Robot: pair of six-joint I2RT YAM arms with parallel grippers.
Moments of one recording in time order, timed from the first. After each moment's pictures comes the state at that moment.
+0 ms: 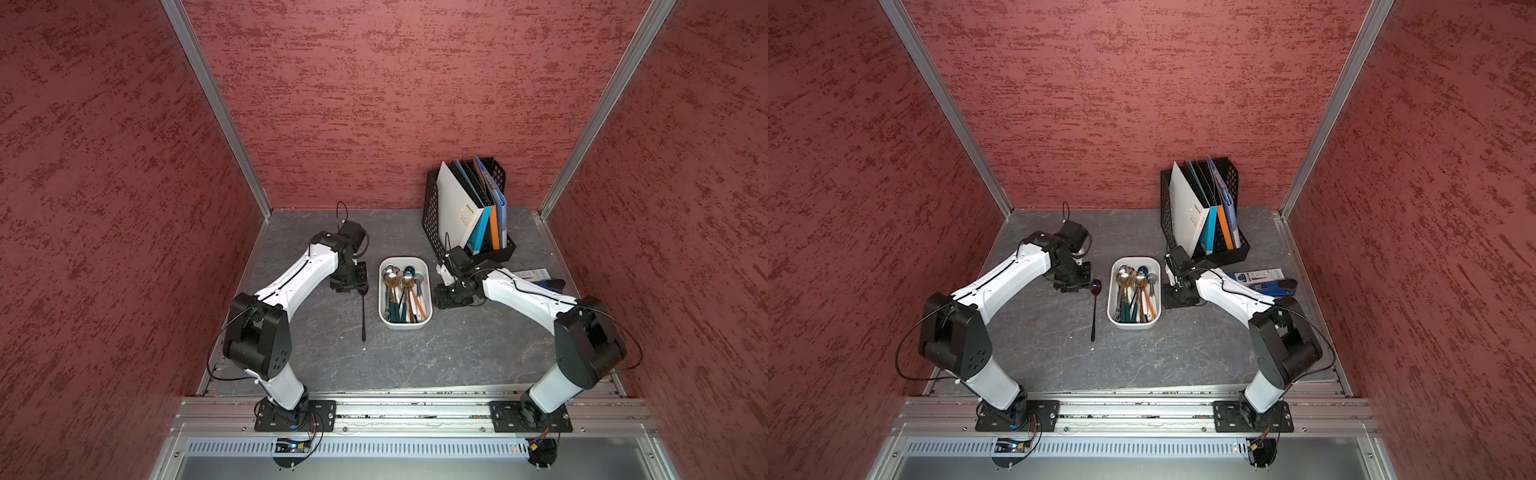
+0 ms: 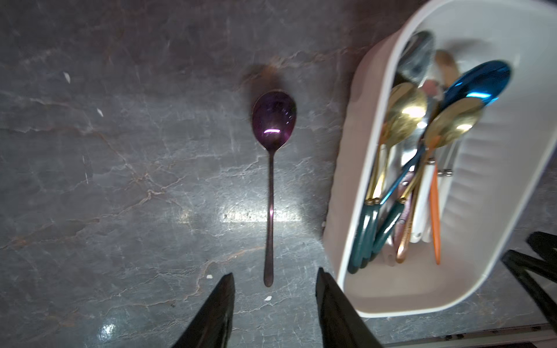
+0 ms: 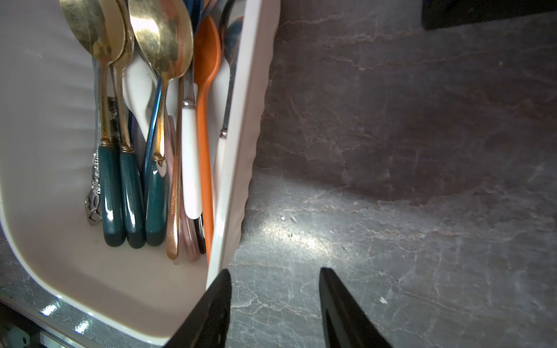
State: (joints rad) left arm -0.38 1.68 1.36 -1.10 0.08 -0.51; right arm 0.54 1.64 1.13 -0.71 -0.15 0.37
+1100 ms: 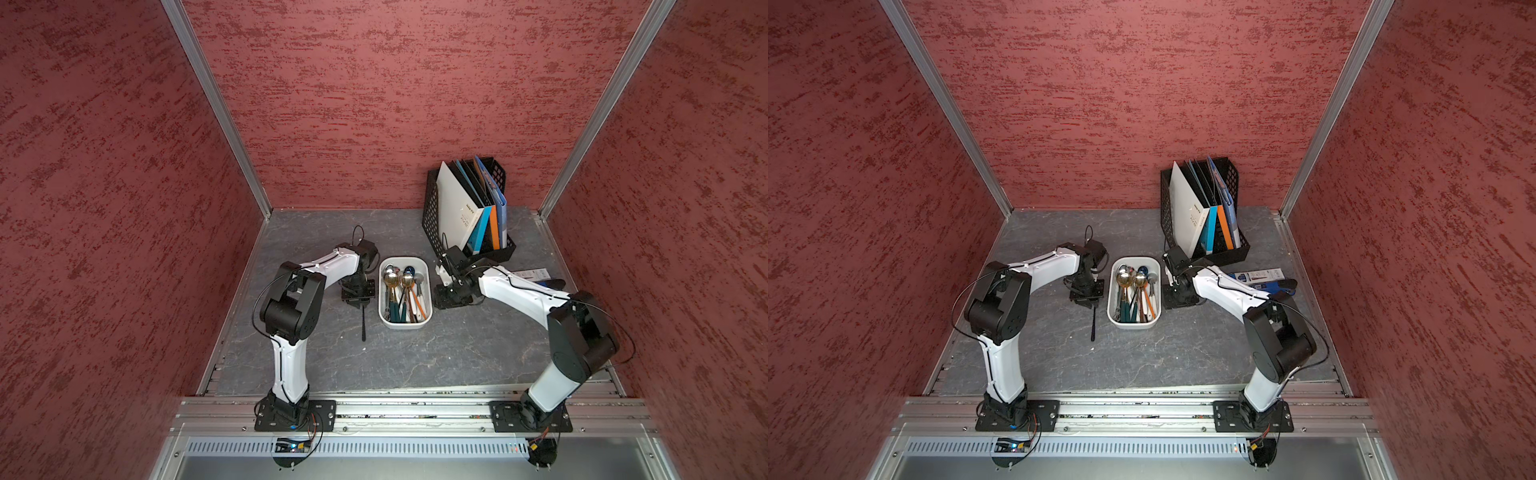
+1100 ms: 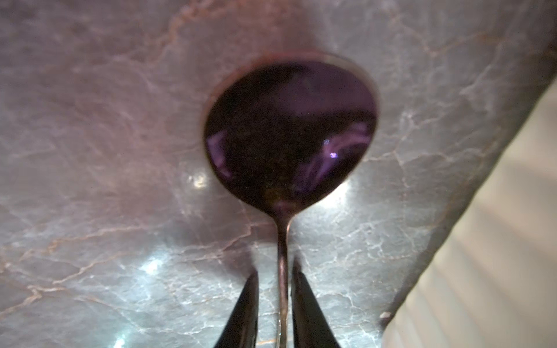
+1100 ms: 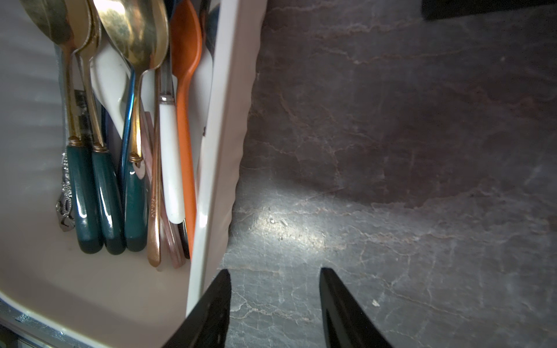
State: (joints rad) left arm -0.41 1.98 1.36 -0.98 0.09 -0.48; right arm 0.54 1.69 1.16 -0.74 -0.13 0.35
